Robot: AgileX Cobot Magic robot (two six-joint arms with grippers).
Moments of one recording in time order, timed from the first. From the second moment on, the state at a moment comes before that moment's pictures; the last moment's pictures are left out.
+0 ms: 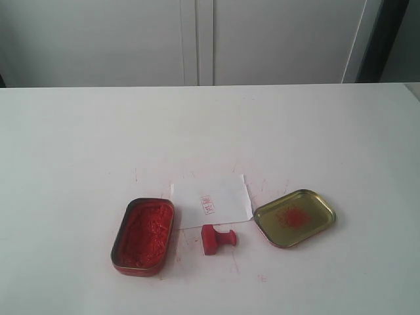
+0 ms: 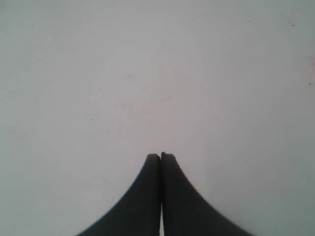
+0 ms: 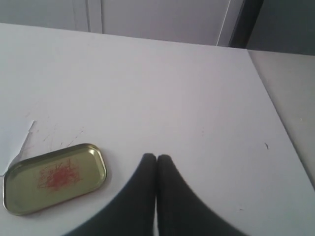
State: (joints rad) left arm 0.03 0.00 0.01 -0.06 0.55 0.13; right arm 0.01 0.41 -0.36 0.02 0.41 -0.08
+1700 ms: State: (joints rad) left arm 0.03 0.00 0.01 -0.06 0.55 0.13; right arm 0.01 0.03 -0.33 0.02 0.33 -0.08
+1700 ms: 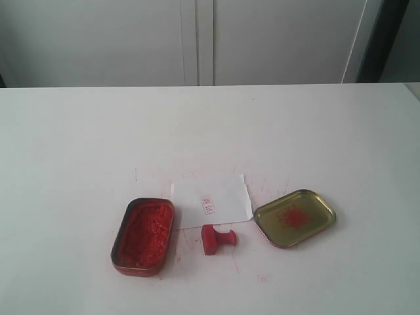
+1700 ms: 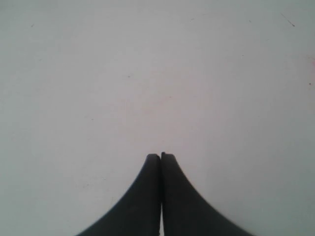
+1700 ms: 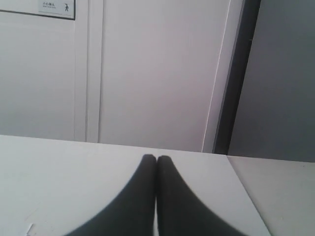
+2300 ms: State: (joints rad) left arm 0.03 0.00 0.01 -0.06 0.55 0.13; right arm 0.01 0.00 -0.21 0.02 0.27 -0.08
